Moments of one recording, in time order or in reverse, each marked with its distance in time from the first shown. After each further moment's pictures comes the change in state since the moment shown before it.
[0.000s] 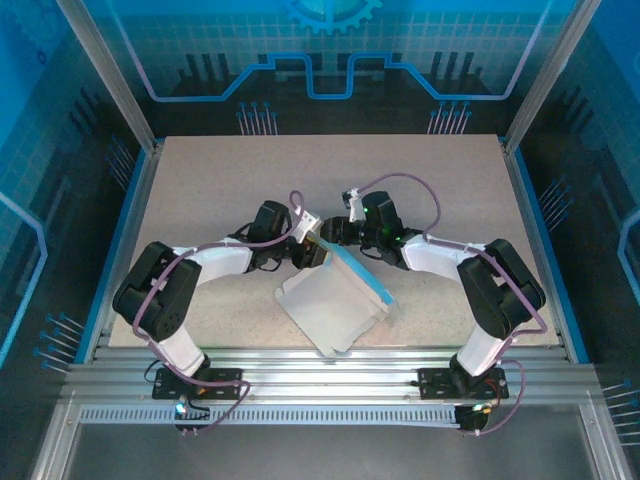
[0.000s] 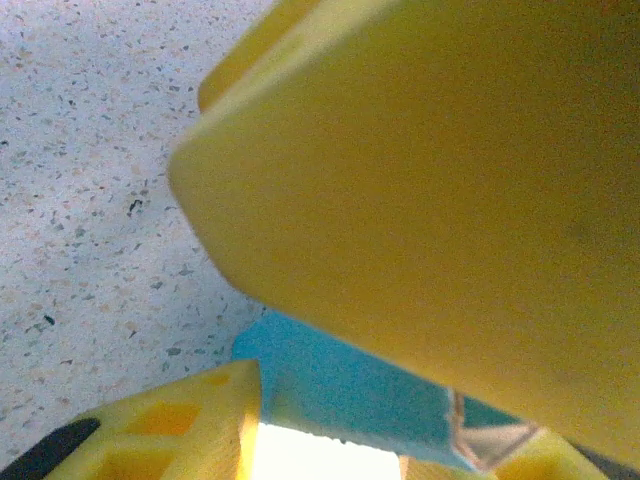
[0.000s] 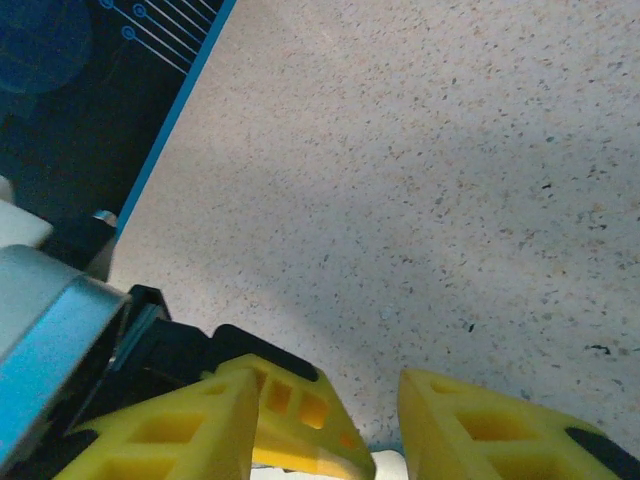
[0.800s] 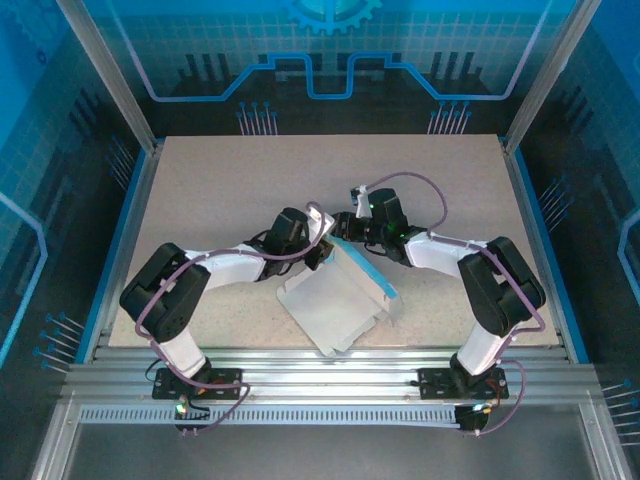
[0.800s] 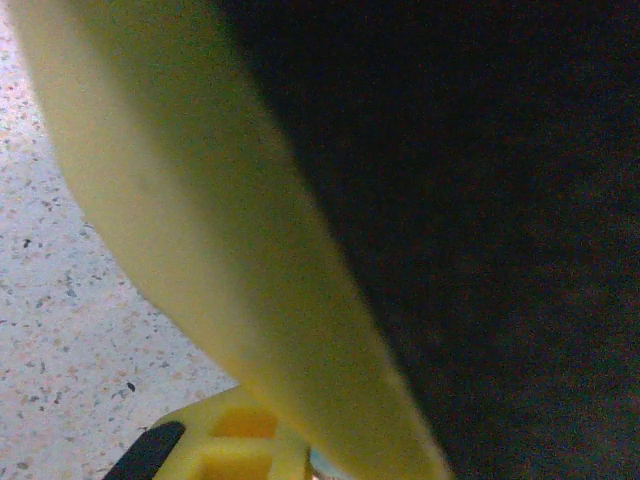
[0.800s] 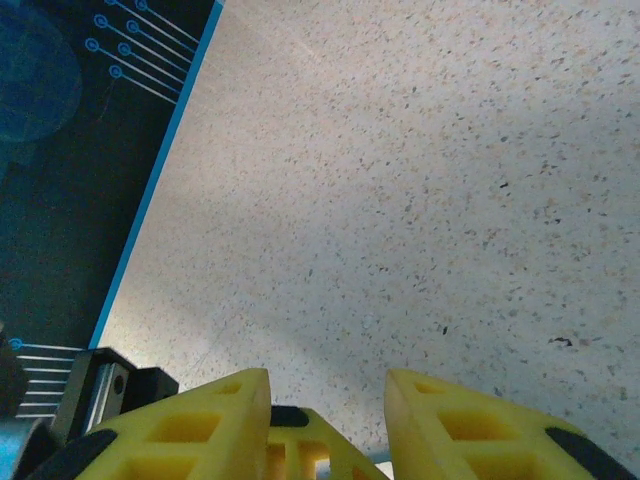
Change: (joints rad) left arm -0.140 0.016 0.005 0.102 -0.375 0.045; right arm -0.042 0.011 0.000 0.005 -0.015 0.079
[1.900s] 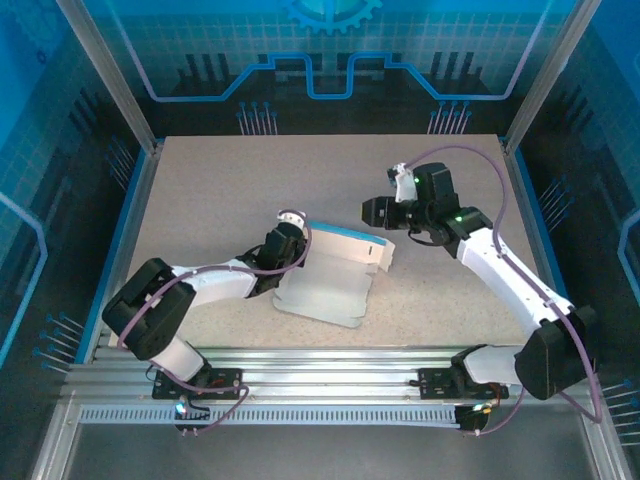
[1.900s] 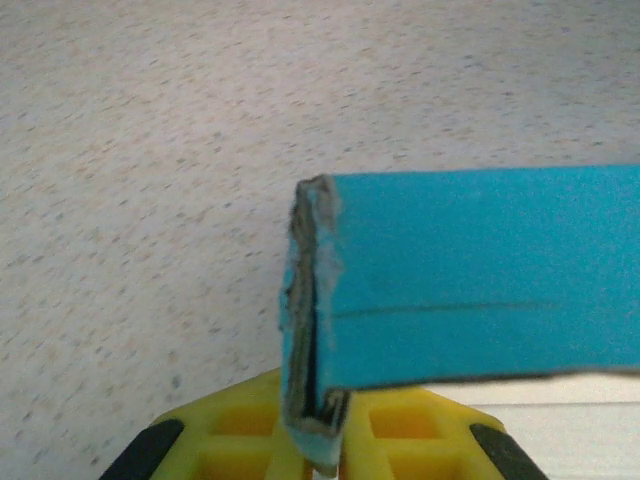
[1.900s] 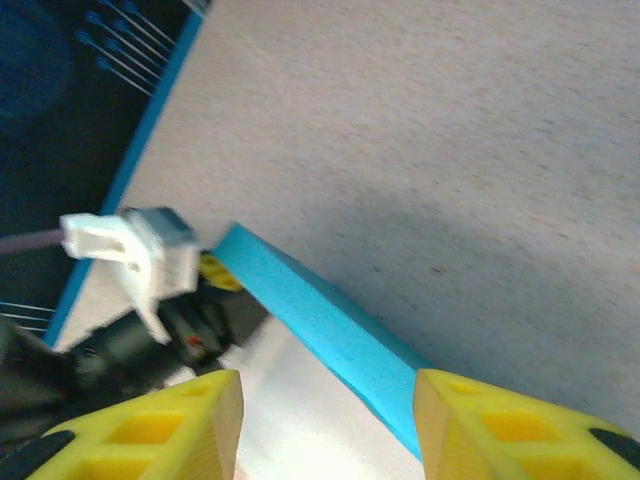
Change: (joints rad) left arm -0.043 -0.140 -0.153 0.018 -0.610 -0.262; right arm -0.142 -0.414 0.195 -0.764 0.027 -0.272
